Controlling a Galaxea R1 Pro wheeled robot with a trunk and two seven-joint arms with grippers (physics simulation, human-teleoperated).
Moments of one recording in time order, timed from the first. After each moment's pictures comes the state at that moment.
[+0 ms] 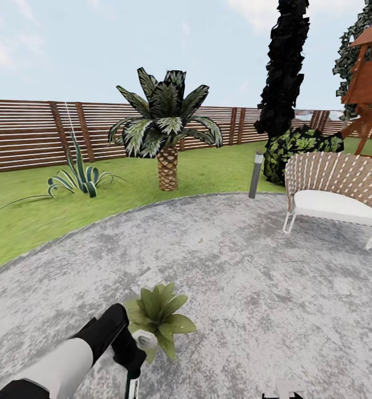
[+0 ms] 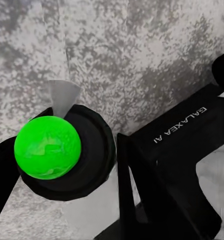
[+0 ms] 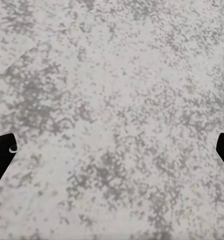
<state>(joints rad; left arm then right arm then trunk) -0.72 0.01 -0.30 -0.41 -0.43 0.97 -0.89 -0.41 -0.02 -0.66 -0.07 0.75 -0.27 -0.18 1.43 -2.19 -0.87</state>
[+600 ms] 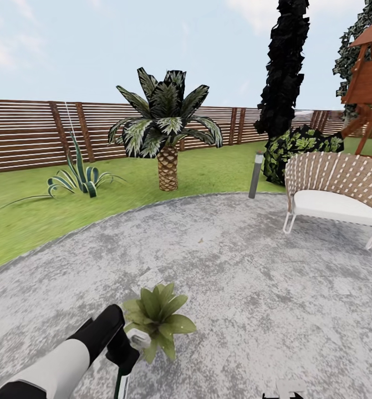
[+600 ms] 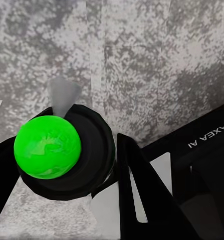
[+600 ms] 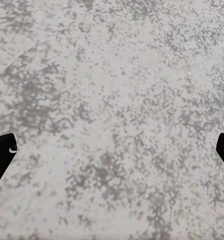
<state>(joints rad) -0.71 0.02 -0.28 -0.40 -0.43 0.97 -0.76 -0.41 -0.03 -0.66 -0.07 0.75 -0.27 -0.18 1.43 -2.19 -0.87</state>
